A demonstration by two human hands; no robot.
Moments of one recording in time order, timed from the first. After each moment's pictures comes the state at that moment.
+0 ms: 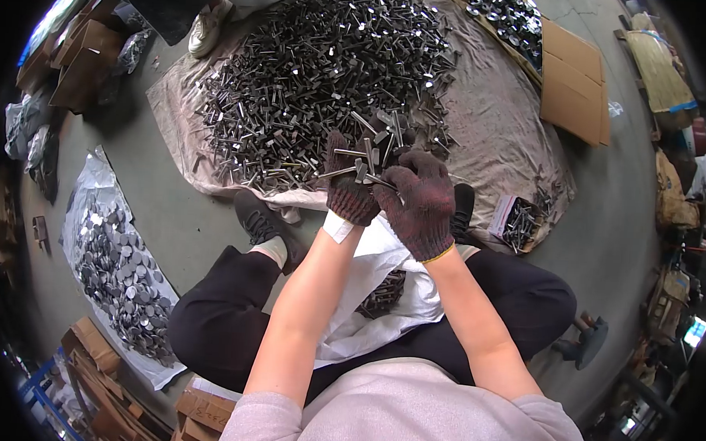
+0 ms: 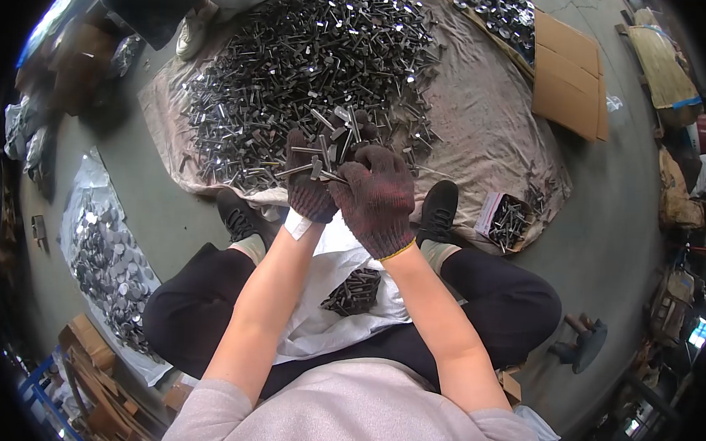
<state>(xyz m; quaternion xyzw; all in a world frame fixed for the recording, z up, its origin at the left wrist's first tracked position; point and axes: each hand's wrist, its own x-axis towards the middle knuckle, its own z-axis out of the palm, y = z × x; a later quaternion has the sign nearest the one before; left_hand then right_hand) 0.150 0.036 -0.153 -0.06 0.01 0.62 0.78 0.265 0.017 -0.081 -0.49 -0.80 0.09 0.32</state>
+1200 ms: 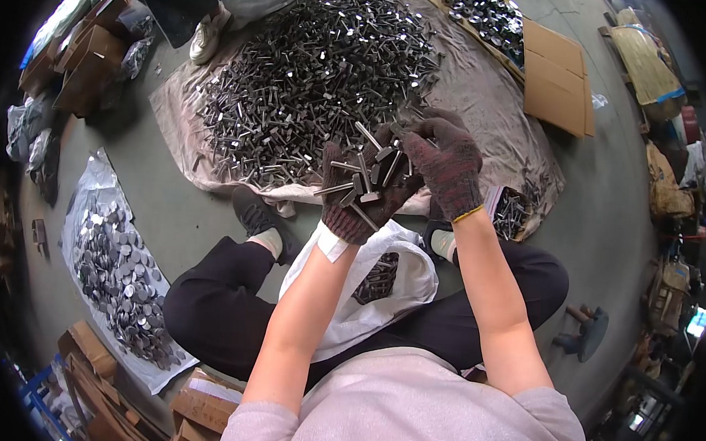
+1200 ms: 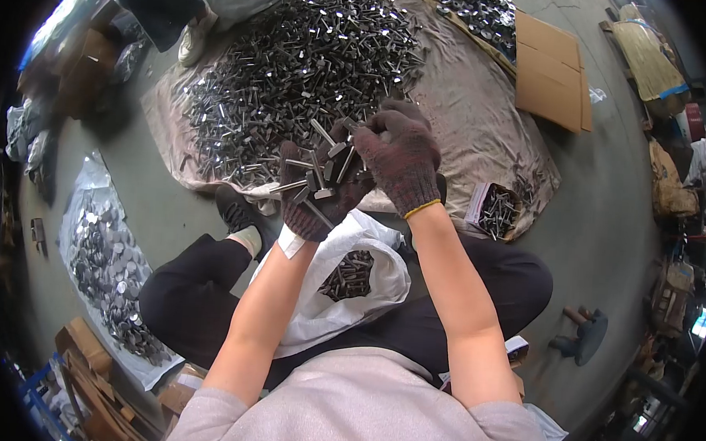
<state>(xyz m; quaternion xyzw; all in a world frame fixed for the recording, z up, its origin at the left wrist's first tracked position) 0.162 -0.016 -0.076 -0.12 -0.05 0.55 0.83 0.297 0.036 -0.026 -0.62 -0.70 0.19 0.29</state>
